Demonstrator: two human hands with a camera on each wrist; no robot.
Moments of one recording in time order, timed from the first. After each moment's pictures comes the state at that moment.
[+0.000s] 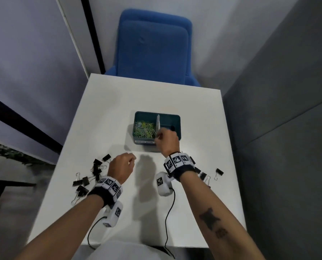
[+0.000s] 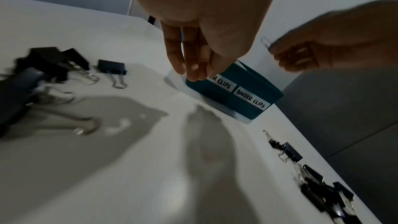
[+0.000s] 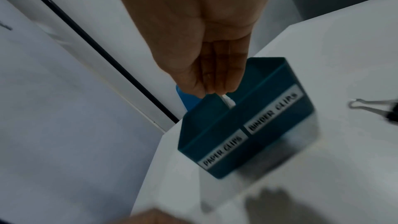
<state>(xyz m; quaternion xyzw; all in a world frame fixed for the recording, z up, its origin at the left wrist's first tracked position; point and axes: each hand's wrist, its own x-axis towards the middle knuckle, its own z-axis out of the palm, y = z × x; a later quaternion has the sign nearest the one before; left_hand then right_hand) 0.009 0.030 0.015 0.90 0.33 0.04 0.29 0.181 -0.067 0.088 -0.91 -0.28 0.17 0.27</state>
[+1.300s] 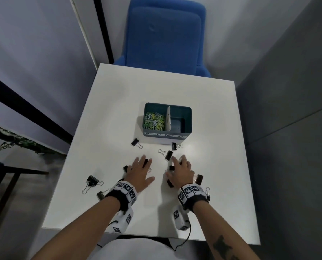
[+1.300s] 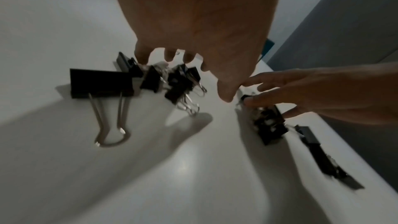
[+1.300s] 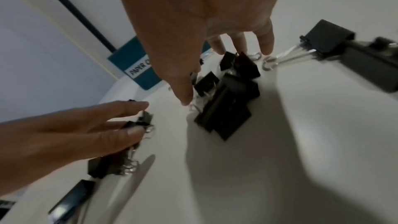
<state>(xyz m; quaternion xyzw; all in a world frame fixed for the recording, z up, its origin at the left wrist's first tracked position) -0.017 -0.011 -0.034 0.92 0.23 -0.24 0.19 0.117 -0.156 -0.032 -0.93 -0.27 0.26 0.04</state>
